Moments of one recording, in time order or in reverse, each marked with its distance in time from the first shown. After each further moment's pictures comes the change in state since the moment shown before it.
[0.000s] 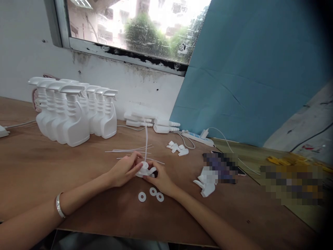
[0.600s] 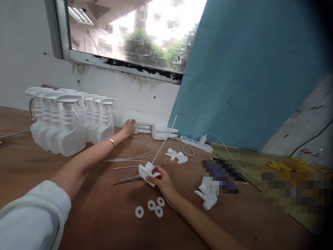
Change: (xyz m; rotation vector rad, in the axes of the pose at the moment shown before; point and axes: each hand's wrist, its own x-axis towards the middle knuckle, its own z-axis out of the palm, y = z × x) left_hand 0.179 -0.107 -0.054 0.905 0.065 -0.036; right_hand 0.008 0.004 -0.004 0.514 0.202 0.310
